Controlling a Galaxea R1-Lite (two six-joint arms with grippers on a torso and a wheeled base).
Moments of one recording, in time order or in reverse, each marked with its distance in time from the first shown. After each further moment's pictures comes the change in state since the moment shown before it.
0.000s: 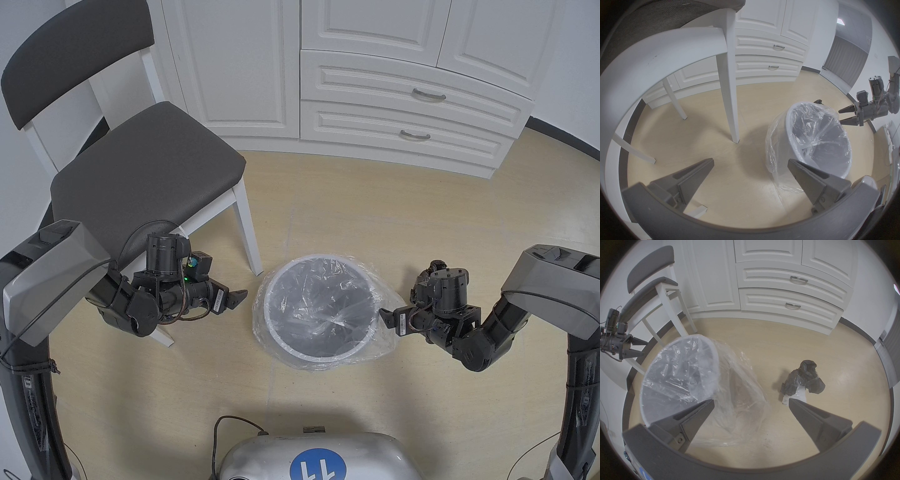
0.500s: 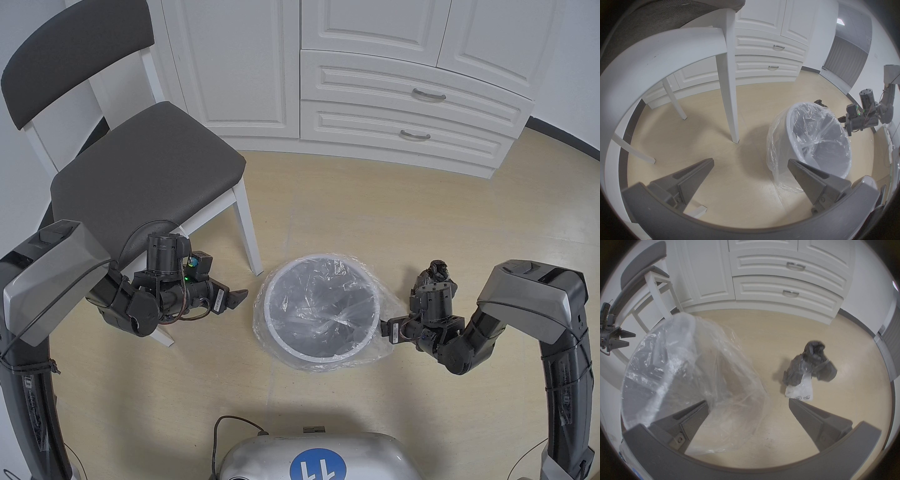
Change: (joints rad) left arm -0.001 0.001 -0.002 0.000 0.000 0.000; right arm -0.032 0.179 -0.123 0.000 0.017 0.049
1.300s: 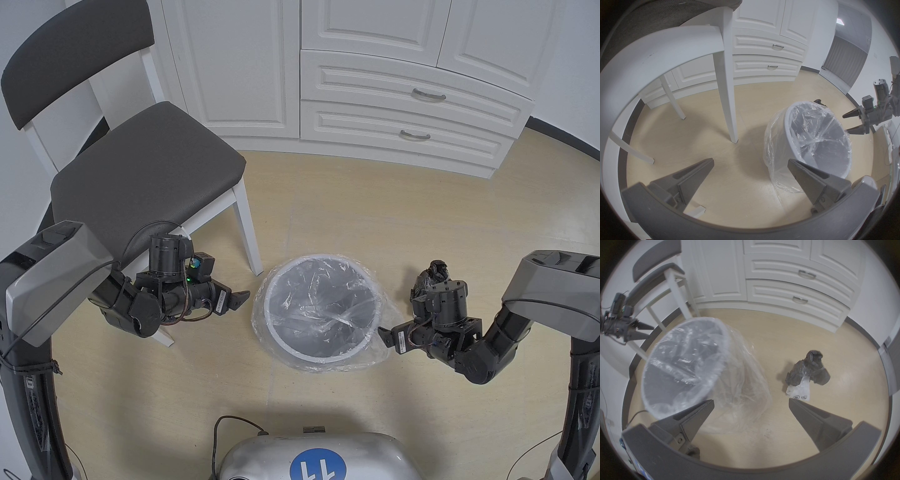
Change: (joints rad) left arm -0.006 0.009 -0.005 0.000 0.000 -0.001; right arm 0.065 -0.199 0.213 -0.009 -0.011 -0.112
